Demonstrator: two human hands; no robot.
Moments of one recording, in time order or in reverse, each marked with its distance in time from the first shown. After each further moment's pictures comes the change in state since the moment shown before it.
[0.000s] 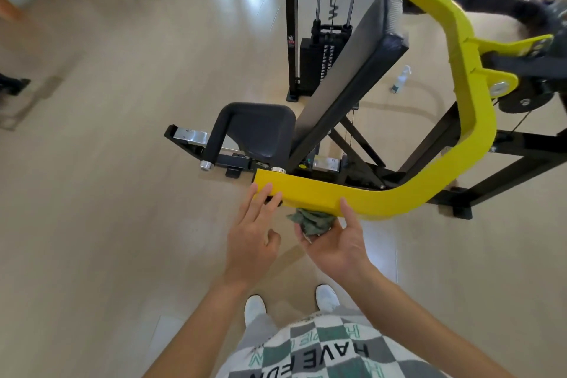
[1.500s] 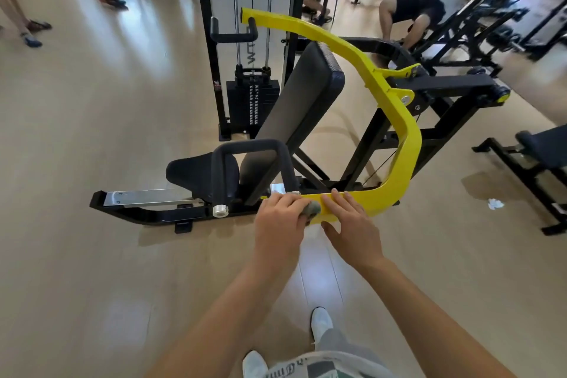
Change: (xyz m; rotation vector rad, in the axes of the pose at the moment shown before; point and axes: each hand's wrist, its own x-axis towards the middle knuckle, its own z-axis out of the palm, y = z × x) left_hand 0.075 -0.047 -0.026 -0.124 -0.013 0.372; right_hand -0.008 0.048 0.041 -2.054 0.713 -1.031
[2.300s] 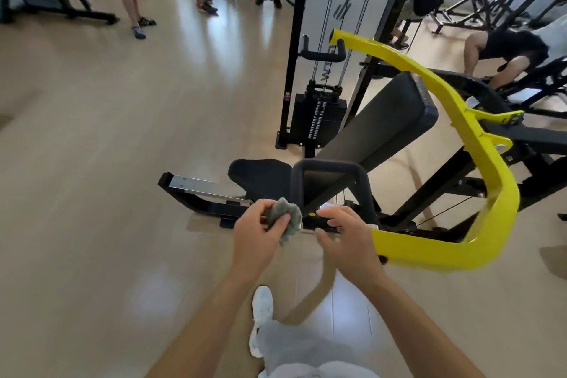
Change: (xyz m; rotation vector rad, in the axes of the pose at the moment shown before) left_hand -0.029 -0.120 -0.110 -0.482 0.140 -0.612; right_hand 0.029 -0.156 0.014 0.465 -0.111 -0.193
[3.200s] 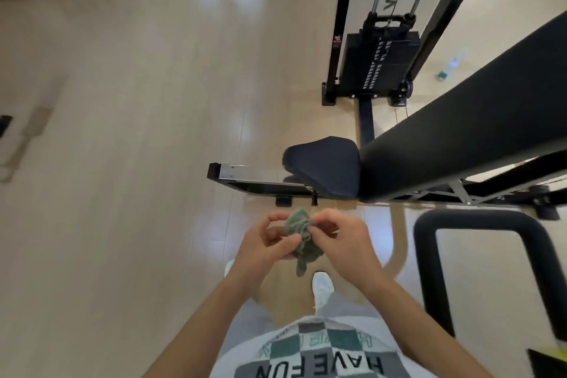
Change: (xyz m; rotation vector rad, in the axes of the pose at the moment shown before) left_hand 0.199 -0.088 -0.143 -0.338 -0.382 -0.618; right_hand 0.203 -0.090 0.184 0.337 -0.247 0.252
